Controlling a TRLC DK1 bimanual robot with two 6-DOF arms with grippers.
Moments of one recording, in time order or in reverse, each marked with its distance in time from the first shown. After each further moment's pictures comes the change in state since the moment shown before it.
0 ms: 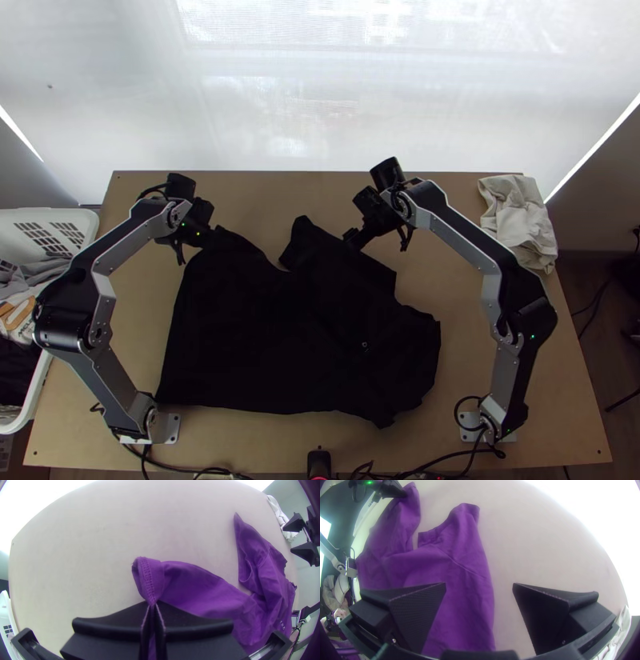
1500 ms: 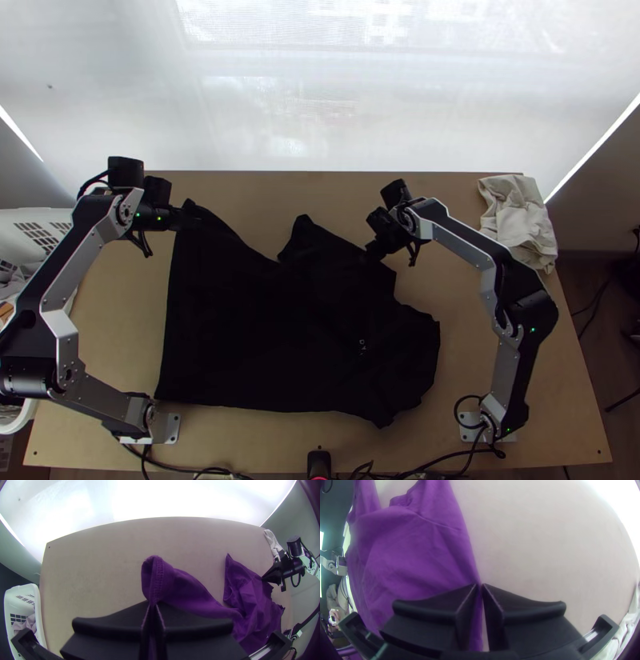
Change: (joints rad) left arm 0.125 -0.237 0.006 -0.022 0.030 -0.036; right arm -0.072 0.021 -0.201 0.079 0.027 0.007
